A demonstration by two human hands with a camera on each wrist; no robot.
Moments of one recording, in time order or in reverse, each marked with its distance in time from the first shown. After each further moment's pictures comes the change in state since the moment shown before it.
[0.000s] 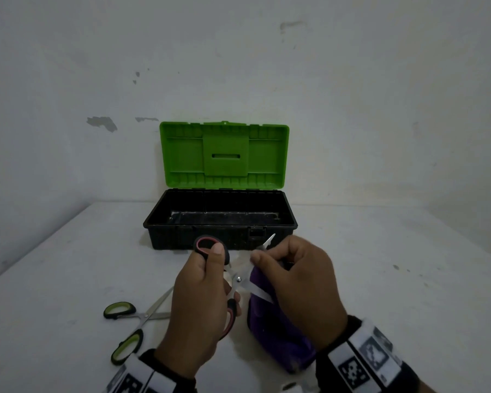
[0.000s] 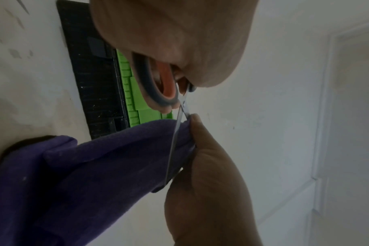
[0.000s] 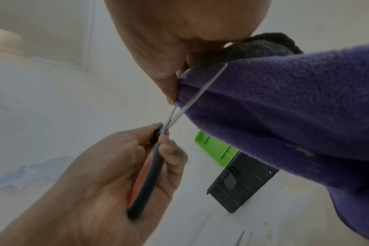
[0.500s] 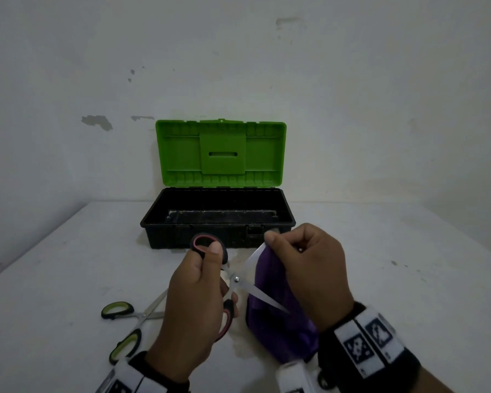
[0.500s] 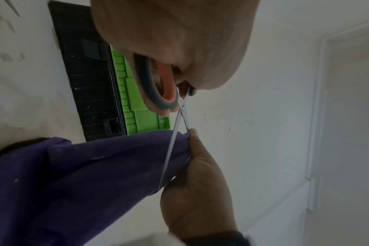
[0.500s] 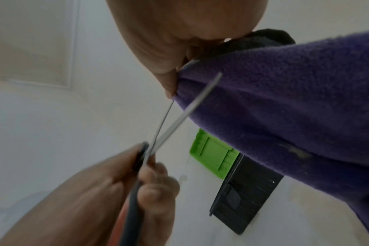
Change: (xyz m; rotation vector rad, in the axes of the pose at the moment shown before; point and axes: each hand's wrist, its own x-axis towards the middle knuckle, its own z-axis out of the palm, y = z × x) left_hand 0.000 -0.004 -0.005 -0.038 -0.032 0.035; right_hand 0.015 0.006 -0.007 0.065 0.144 0.076
